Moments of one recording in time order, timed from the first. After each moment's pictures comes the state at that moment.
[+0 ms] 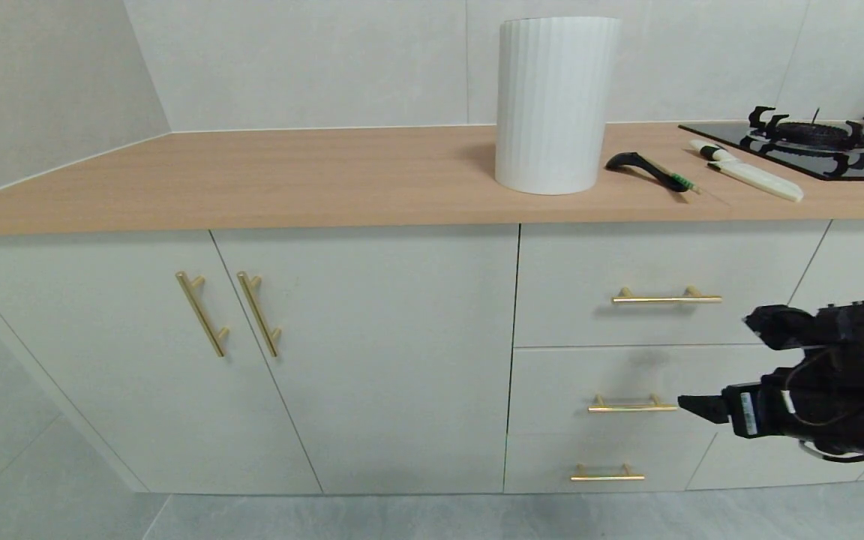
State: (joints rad) left arm 0.00 0.00 0.00 0.00 0.04 -0.01; right arm 0.14 1.69 -0.54 -0.50 0.04 0.00
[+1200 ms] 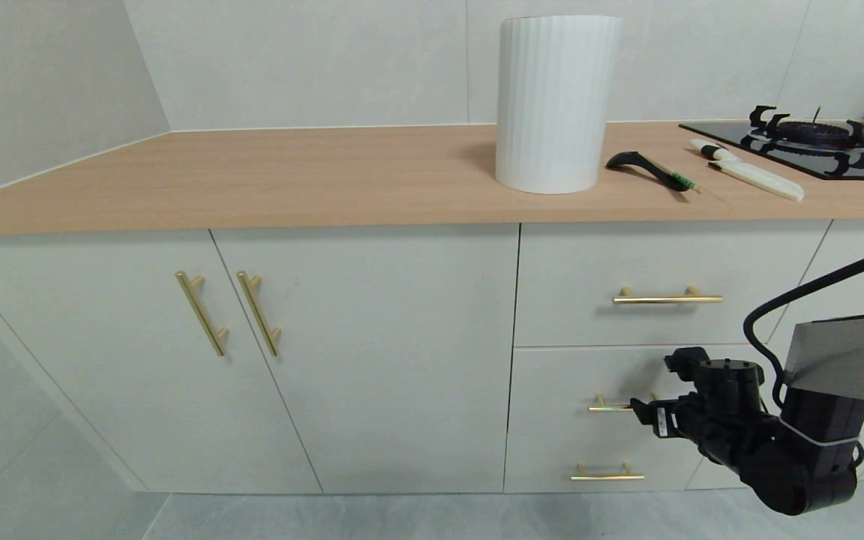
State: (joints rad) left arm 0.00 0.00 0.00 0.00 0.04 -0.01; right arm 0.15 2.38 -0.61 -1.24 -0.18 0.00
